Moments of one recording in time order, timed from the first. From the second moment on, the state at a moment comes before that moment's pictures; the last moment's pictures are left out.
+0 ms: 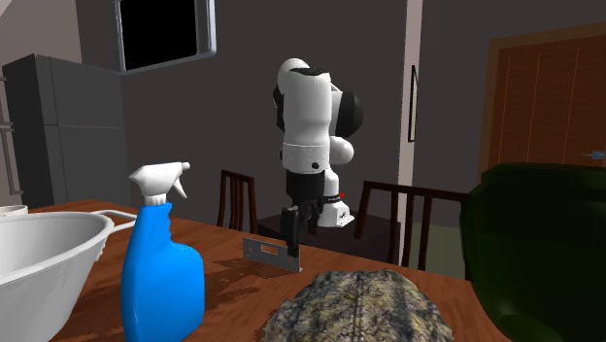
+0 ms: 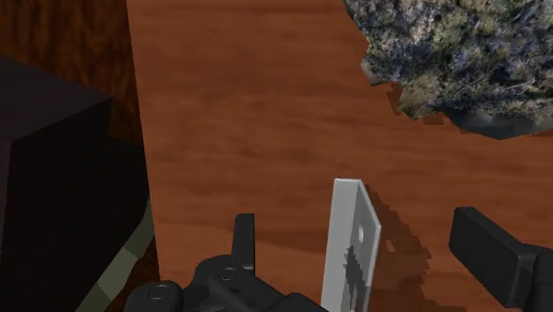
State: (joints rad) arm 0.07 0.59 0.71 -1.63 -0.44 1.93 2.11
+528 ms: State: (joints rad) arm 0.10 0.67 0.67 -1.62 -0.49 1.98 2.15
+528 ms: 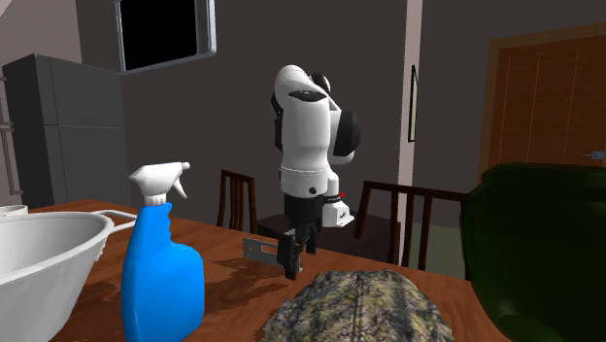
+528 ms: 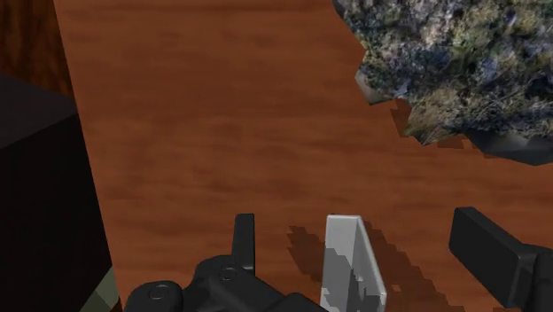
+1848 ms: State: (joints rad) arm 0.09 0.62 0.70 -1.60 -0.45 1.92 2.13
